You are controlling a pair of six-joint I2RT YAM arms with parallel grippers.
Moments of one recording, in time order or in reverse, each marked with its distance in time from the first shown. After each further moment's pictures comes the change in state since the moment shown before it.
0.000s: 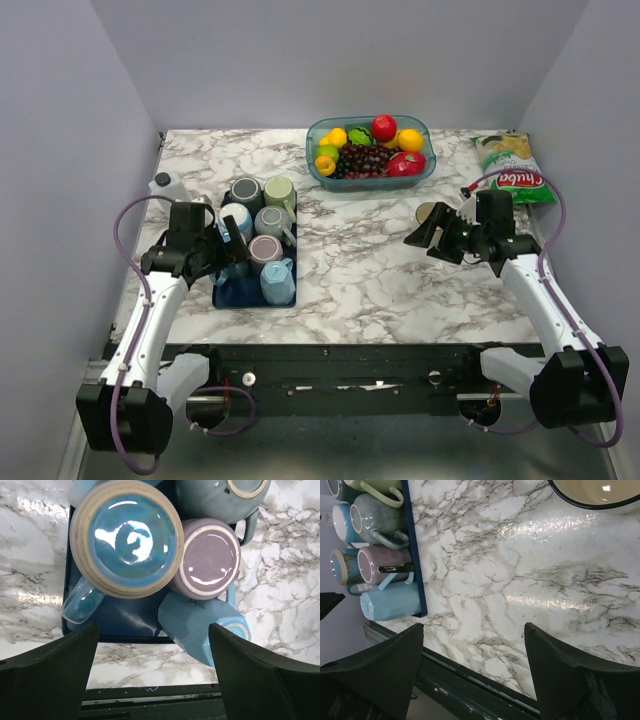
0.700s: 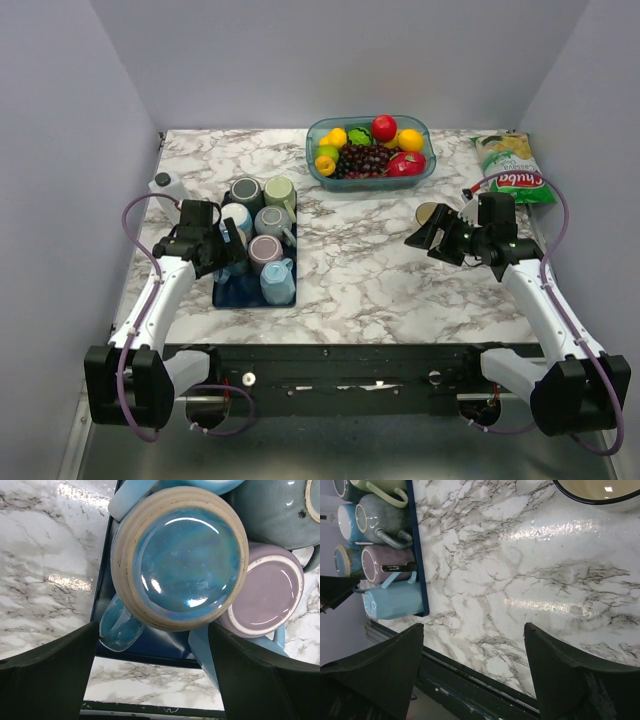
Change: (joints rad) left arm -0.002 0.141 -0.021 0.074 -0.145 0.003; right arm 0.000 -0.041 -0.017 0.001 -0.001 0.008
